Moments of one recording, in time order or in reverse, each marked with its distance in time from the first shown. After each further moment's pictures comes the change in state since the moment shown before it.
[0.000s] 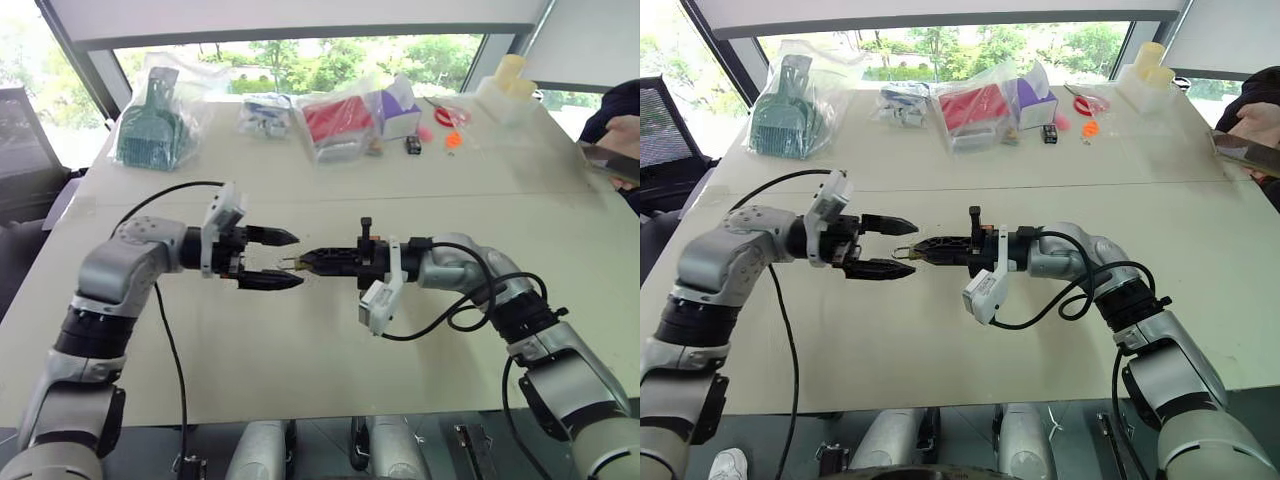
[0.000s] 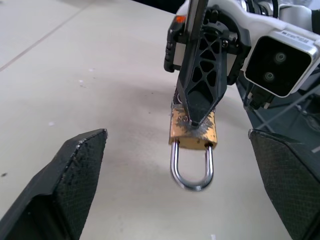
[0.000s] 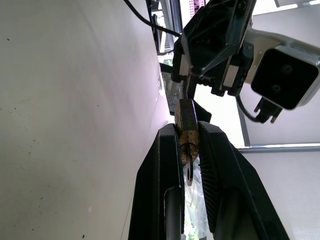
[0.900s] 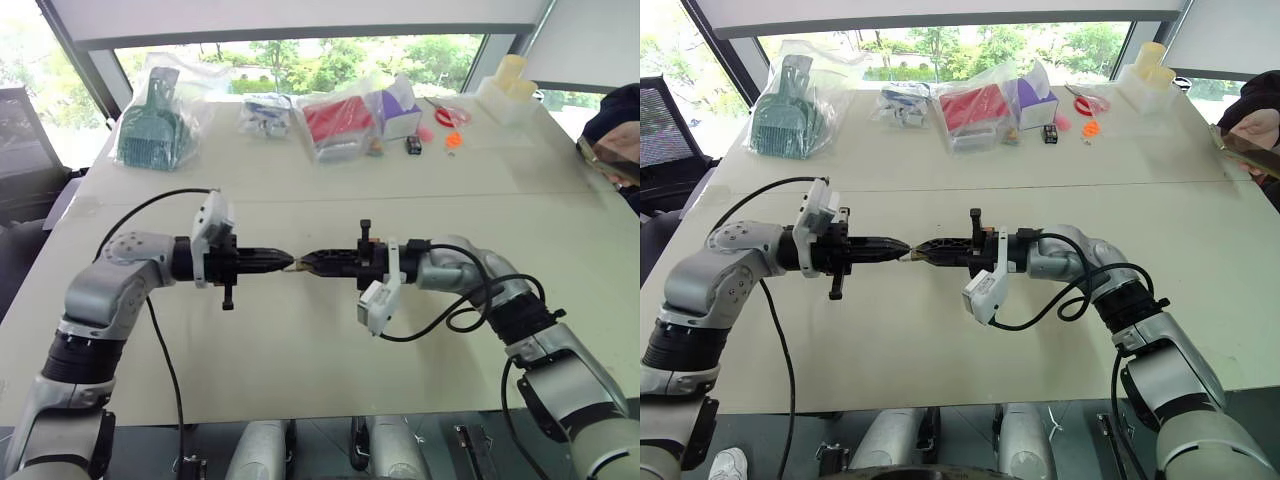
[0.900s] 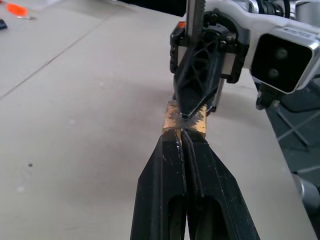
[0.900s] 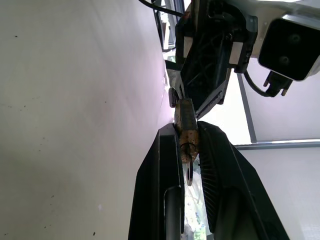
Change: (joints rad) left arm 0.113 -0.001 -0.001 -0.069 -0.002 -0.094 0.063; right arm 0.010 0.009 0.004 0.026 -0.014 0.004 -0.001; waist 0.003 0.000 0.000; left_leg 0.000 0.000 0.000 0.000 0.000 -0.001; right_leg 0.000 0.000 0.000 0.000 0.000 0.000
